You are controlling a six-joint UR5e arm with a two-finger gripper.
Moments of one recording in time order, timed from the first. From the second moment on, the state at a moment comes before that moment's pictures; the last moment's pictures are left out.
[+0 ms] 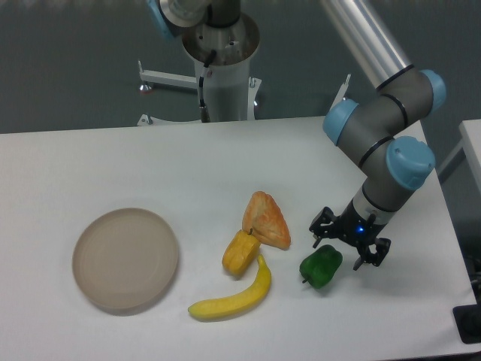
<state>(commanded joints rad) 2.44 -2.26 -1.23 -1.16 1.25 1.08</state>
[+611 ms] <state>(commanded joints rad) 2.42 -2.27 -1.25 -1.13 1.25 1.08</state>
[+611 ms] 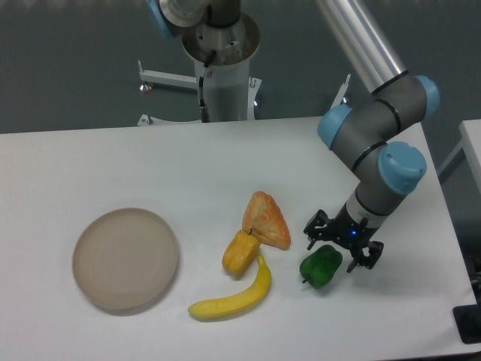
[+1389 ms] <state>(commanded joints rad) 2.42 -2.27 -1.25 -1.12 1.25 1.14</state>
